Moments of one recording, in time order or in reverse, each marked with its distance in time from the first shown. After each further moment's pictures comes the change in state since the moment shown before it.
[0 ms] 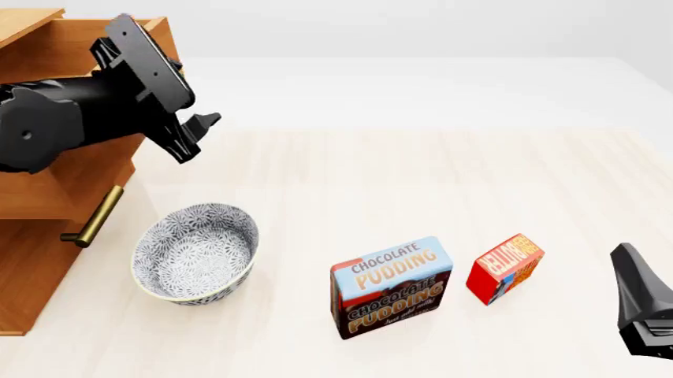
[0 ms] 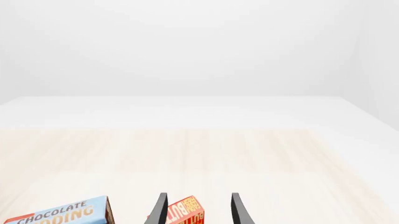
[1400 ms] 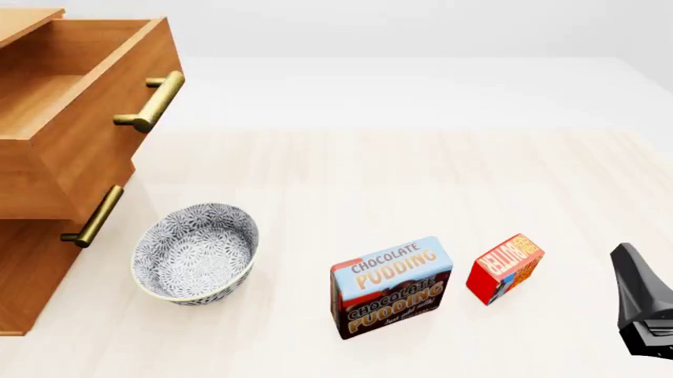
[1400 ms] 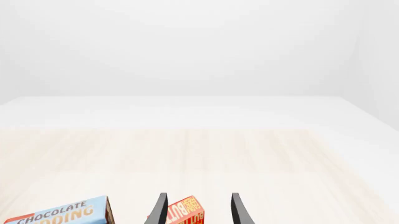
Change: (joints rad) left arm 0.036 -0.160 -0.515 0.545 -0.533; right arm 0.000 0.000 0.000 0.000 0.000
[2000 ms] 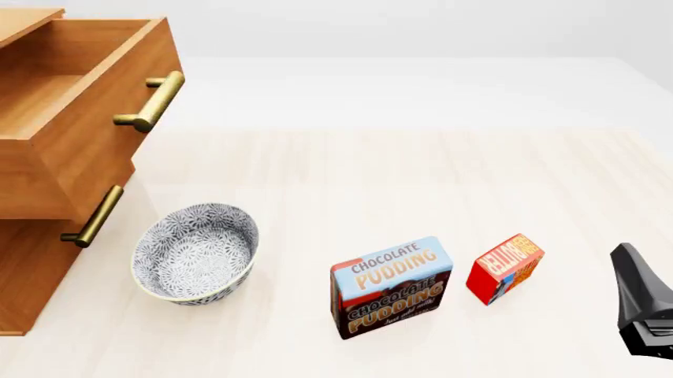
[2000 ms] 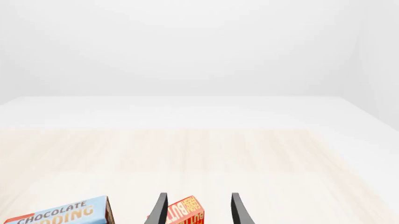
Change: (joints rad) left arm 0.048 0.029 0.011 -0.017 -0.205; right arm 0.000 0.000 0.000 0.000 0.000
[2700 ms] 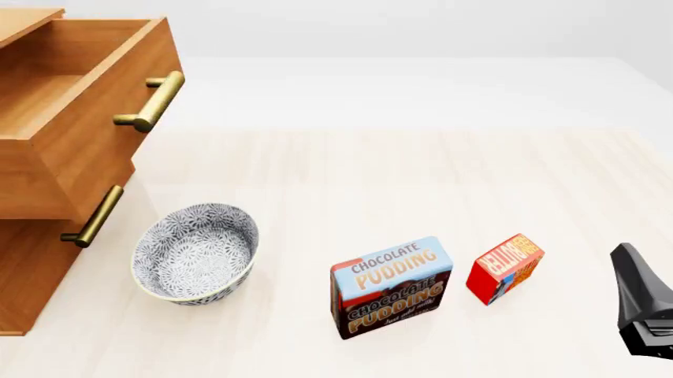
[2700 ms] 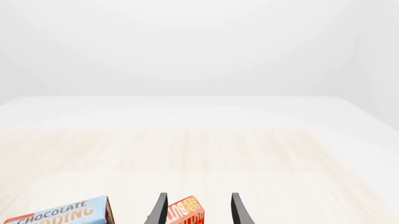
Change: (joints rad) left arm 0.088 -0.026 0.092 -0.042 -0.062; right arm 0.000 0.000 0.000 0.000 0.000
